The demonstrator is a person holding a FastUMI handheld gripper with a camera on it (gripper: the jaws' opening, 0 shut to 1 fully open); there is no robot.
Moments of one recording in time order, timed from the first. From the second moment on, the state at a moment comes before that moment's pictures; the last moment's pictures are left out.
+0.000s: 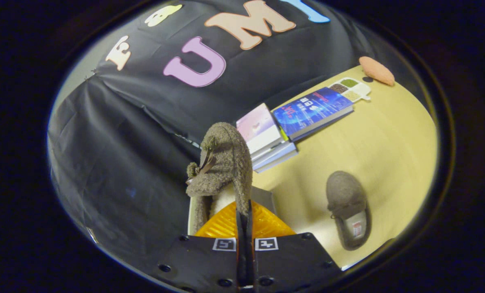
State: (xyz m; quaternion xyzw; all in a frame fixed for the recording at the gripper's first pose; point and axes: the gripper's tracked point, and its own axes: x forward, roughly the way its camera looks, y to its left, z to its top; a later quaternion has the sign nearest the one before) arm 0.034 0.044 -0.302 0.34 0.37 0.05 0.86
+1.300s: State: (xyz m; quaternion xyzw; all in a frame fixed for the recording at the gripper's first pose) arm -0.013 0.176 -0.419 0.22 0.53 0.10 0.81
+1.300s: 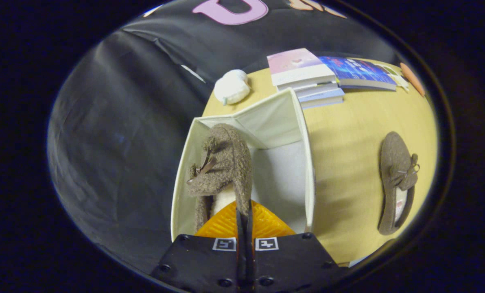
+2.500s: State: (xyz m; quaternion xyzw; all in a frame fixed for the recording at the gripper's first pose) arm -0.013 0.217 -0.431 0.25 0.57 0.09 0.78
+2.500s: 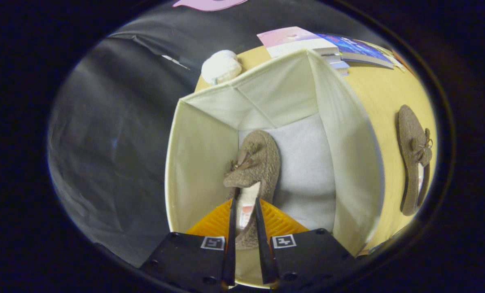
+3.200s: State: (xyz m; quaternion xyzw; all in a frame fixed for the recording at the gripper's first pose) arm 0.055 0.066 -0.321 0.29 0.42 0.03 0.86
